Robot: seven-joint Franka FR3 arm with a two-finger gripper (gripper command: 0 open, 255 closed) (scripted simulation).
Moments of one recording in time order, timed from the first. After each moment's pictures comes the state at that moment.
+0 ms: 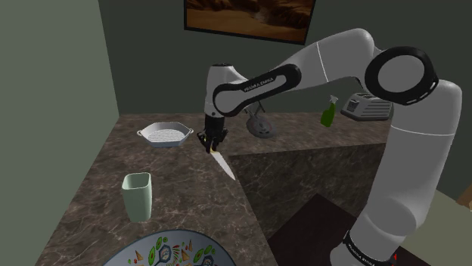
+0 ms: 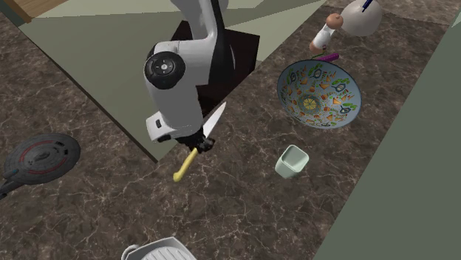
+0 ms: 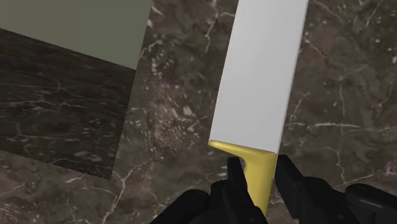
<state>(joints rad) -0.07 0.21 0.40 -1.92 -0.11 2.19 0.45</state>
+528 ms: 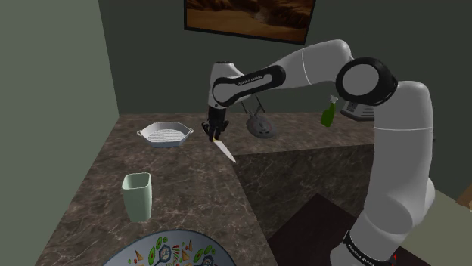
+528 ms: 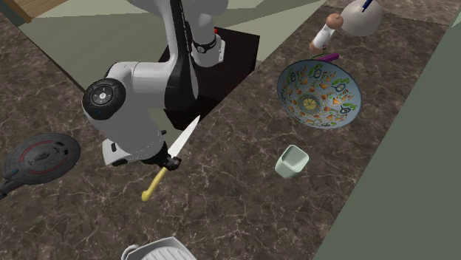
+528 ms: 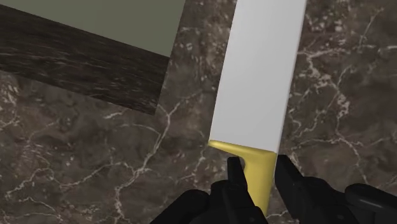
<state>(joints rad) -0.12 0.40 0.34 -1.67 -0.14 2.11 0.33</state>
